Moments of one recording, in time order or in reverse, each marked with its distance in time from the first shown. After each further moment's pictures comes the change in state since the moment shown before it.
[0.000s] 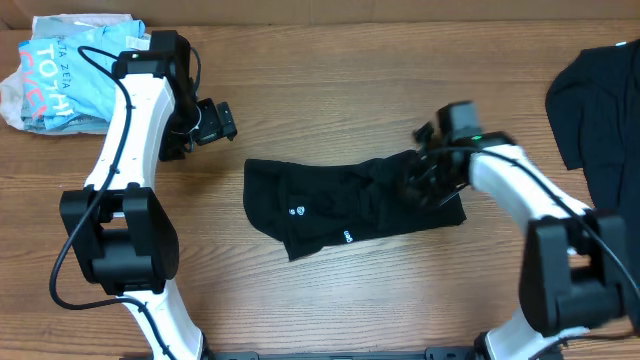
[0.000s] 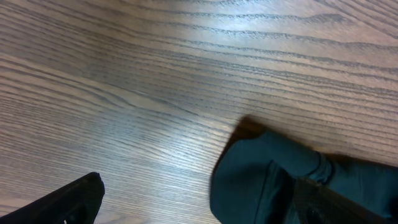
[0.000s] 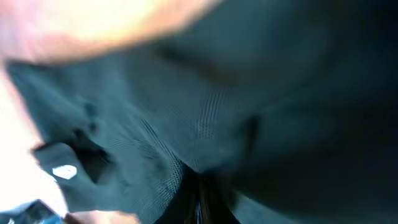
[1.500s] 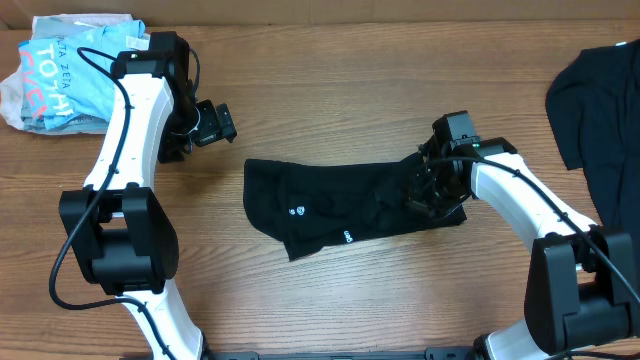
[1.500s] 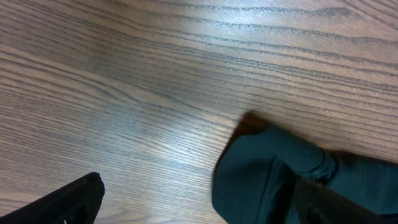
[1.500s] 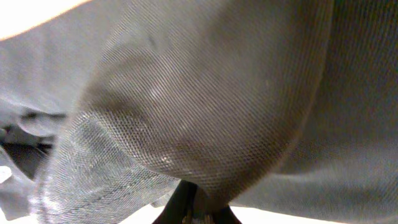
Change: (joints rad) left arm 0.010 0.000 0.000 -0.017 0.003 0.000; right arm 0.010 -0.082 -0.021 -0.109 0.194 0.016
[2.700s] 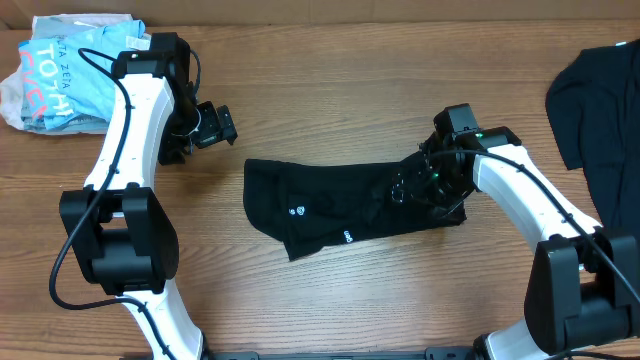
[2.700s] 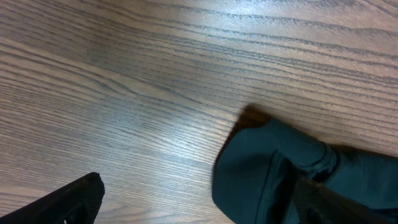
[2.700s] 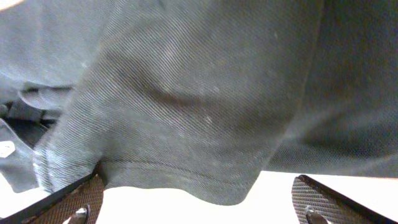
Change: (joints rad) left arm 0.000 0.000 0.000 -0.018 0.006 0.000; right arm 0.000 0.000 0.072 -0.166 0.000 -0.030
